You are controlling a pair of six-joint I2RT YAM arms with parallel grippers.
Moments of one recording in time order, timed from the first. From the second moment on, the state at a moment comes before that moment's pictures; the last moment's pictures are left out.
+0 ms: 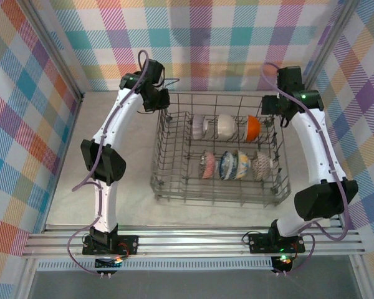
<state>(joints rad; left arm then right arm) -0.34 2.17 2.39 -1.23 0.03 -0.45 0.10 1.56 1.76 -1.08 0.30 0.13</state>
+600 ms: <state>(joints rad) -0.24 2.18 2.33 -1.06 0.01 -0.56 -0.25 1.59 1.44 -0.84 0.17 0.20</state>
